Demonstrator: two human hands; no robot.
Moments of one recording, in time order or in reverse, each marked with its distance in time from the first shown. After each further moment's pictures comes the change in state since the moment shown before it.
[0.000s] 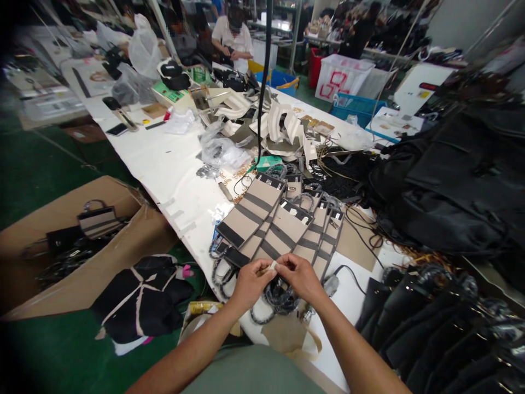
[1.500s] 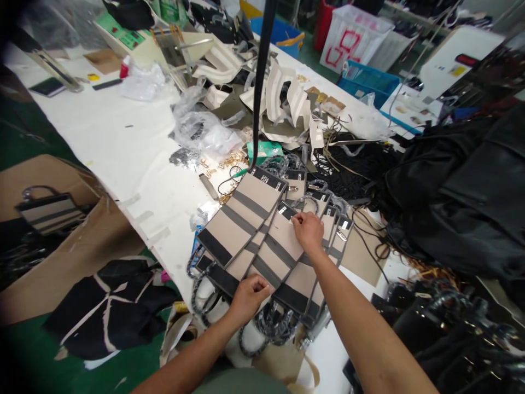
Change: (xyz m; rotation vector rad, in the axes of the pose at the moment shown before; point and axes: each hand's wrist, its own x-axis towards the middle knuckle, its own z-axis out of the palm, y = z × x) left_hand 0.067 -0.090 0.015 -0.116 -0.083 -0.278; right_hand 0.207 0.032 -0.073 -0.827 0.523 0.059
